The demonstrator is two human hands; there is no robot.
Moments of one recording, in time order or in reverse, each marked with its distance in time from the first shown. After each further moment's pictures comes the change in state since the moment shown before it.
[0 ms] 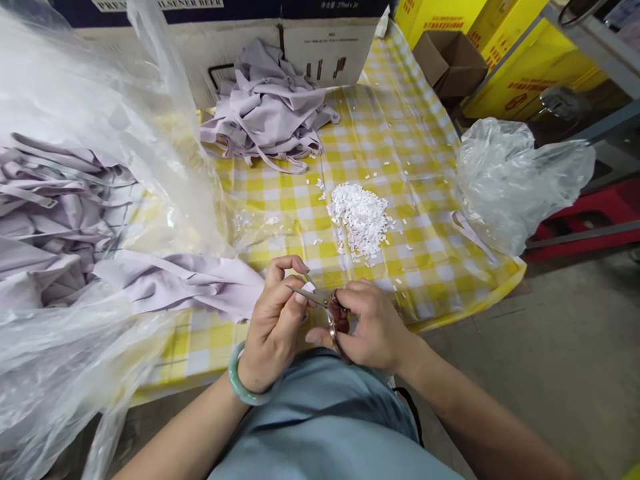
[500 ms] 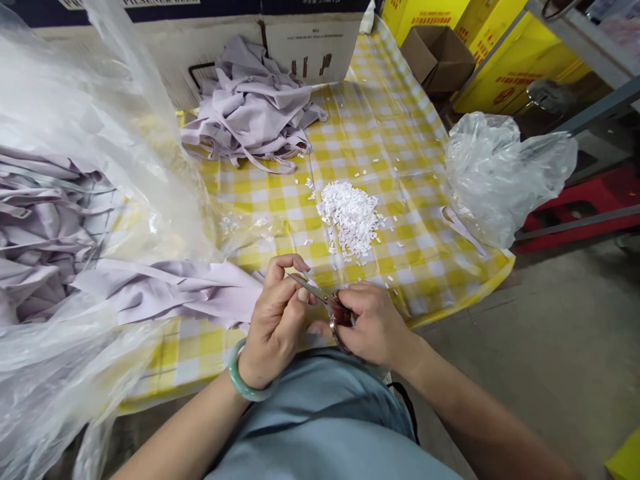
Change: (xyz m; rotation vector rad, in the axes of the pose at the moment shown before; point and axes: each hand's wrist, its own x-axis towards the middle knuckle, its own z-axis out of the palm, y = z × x) left_hand 0.010 0.003 0.009 0.154 -0.068 0.005; right_hand -0.006 0.008 -0.006 -0.015 -0.030 0.118
